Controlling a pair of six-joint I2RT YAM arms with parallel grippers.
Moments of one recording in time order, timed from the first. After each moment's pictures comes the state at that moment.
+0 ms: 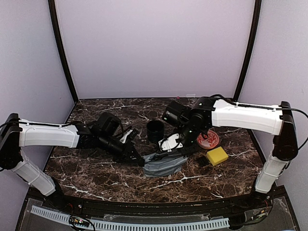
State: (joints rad) left arm -0.82 1.47 0.85 -0.23 0.61 -0.77; right arm 1.03 1.73 1.49 -1.09 0.16 -0.83
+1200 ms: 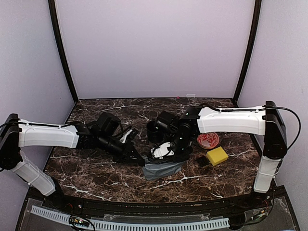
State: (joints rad) left arm -0.82 1.46 0.84 -0.21 0.61 -0.79; right arm 1.06 1.85 1.49 -1.00 0.04 -0.81
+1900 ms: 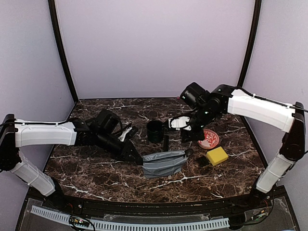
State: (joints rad) left arm -0.82 1.44 0.88 -0.32 0.57 -0.68; right arm 0.87 1.64 1.48 -1.03 -0.09 -0.78
